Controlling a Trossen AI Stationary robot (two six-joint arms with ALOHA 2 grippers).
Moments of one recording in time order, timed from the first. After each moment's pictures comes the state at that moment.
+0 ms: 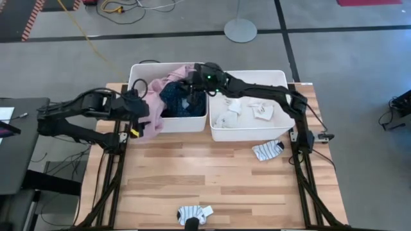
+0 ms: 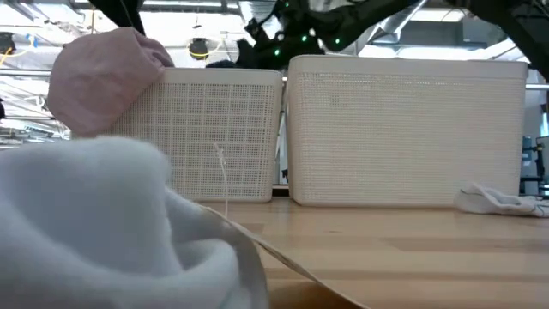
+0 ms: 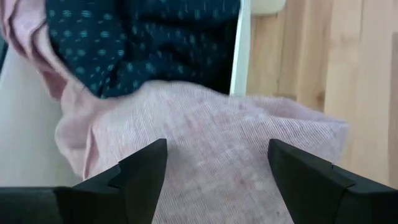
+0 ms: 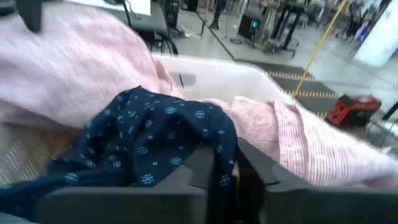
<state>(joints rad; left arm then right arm) 0.06 1.00 1.34 -1.29 -0.37 0.08 -0.40 2.03 1.72 0.10 -0.16 -0.24</state>
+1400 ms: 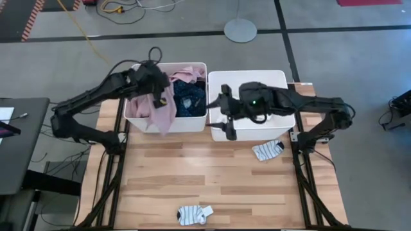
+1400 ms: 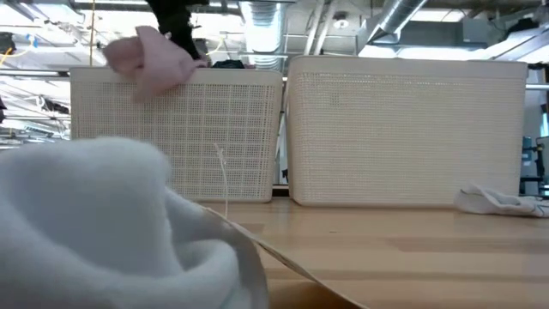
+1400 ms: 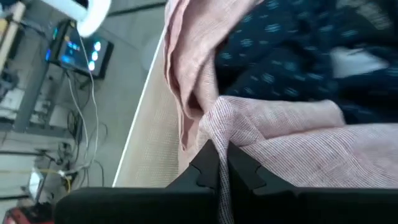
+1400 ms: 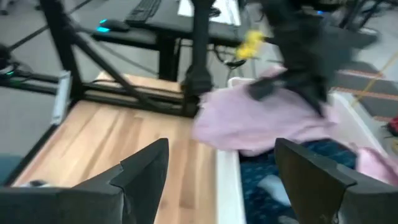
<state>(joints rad) 0.44 1.24 1.42 -0.93 -0.45 0.45 -0.01 1.52 1.72 -0.55 0.00 -0.18</state>
